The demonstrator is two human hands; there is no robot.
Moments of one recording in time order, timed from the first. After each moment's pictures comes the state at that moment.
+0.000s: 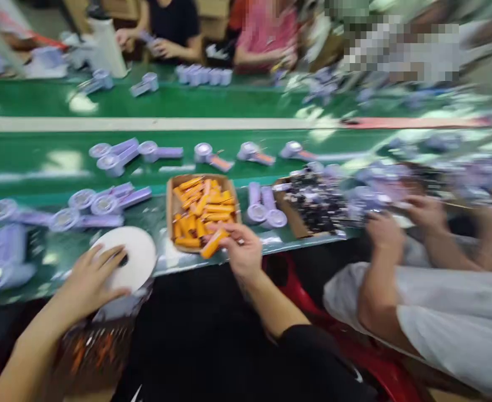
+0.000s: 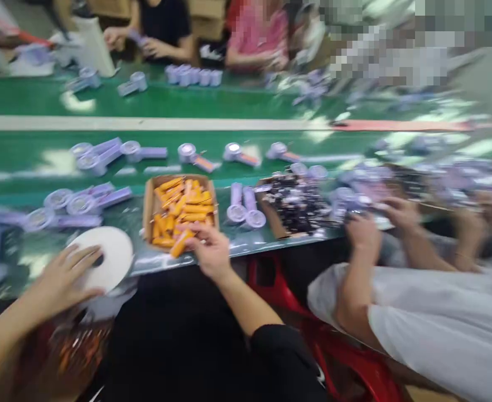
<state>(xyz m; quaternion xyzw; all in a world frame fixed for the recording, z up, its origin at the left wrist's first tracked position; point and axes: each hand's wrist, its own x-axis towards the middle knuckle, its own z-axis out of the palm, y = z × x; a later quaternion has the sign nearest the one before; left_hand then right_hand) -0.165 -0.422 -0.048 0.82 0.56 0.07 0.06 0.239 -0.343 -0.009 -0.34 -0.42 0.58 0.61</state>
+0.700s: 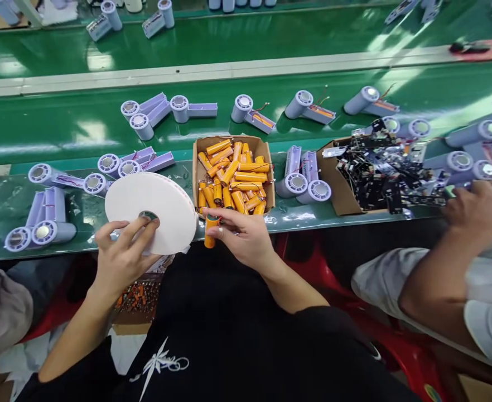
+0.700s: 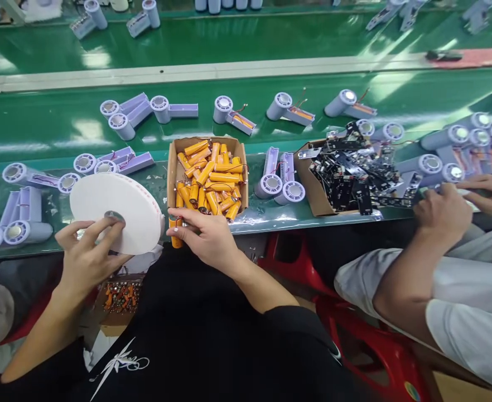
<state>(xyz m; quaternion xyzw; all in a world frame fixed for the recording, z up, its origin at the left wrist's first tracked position) -0.090 -0.441 0.005 0.82 0.52 0.18 -0.17 0.212 -0.365 0.002 -0.37 -0.67 0.47 0.44</state>
